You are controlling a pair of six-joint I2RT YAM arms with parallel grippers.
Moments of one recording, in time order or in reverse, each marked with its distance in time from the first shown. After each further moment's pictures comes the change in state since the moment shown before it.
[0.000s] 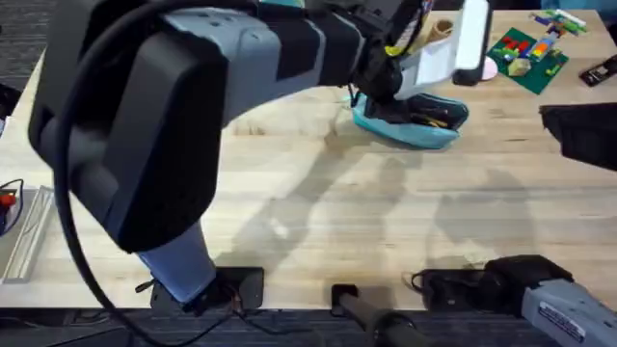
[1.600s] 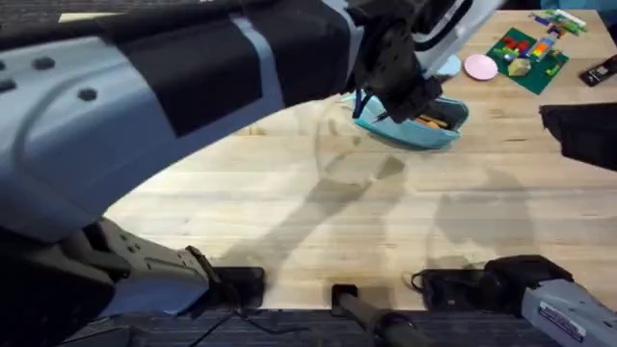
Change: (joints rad) left arm -0.137 -0.264 0.000 -0.202 -0.345 -0.761; right arm 0.000 0.000 0.000 0.000 0.000 0.000
